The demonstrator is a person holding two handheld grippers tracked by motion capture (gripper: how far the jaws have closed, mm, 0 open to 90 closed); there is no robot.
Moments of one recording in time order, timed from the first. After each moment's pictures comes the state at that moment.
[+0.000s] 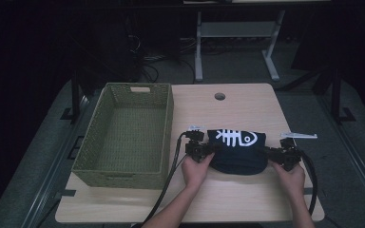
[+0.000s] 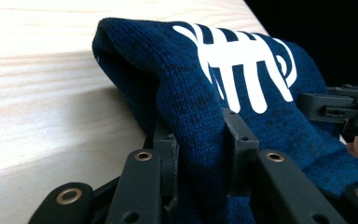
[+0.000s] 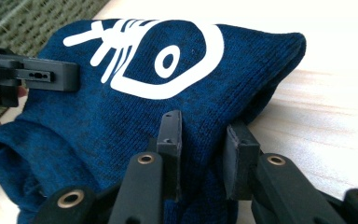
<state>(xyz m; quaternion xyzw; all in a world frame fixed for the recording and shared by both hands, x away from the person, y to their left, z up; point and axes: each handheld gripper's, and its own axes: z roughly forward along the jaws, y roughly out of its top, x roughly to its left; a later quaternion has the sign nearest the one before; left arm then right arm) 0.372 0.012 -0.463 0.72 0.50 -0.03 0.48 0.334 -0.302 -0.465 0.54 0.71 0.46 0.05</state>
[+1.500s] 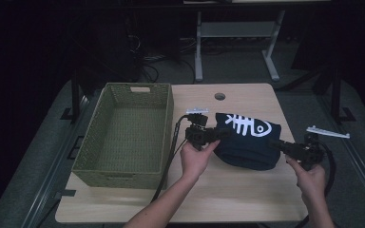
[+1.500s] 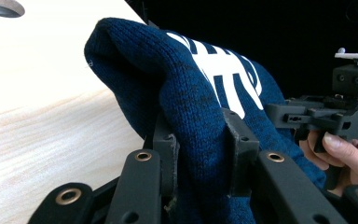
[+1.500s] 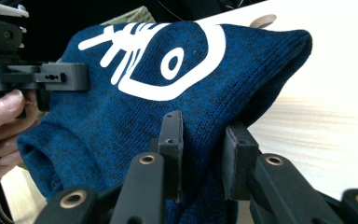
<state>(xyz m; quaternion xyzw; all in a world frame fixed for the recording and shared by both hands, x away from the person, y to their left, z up) 0.362 0.015 -0.371 0.73 0.42 -0.05 0.54 0.303 -0.324 -0.402 0.52 0.65 0.55 0.03</state>
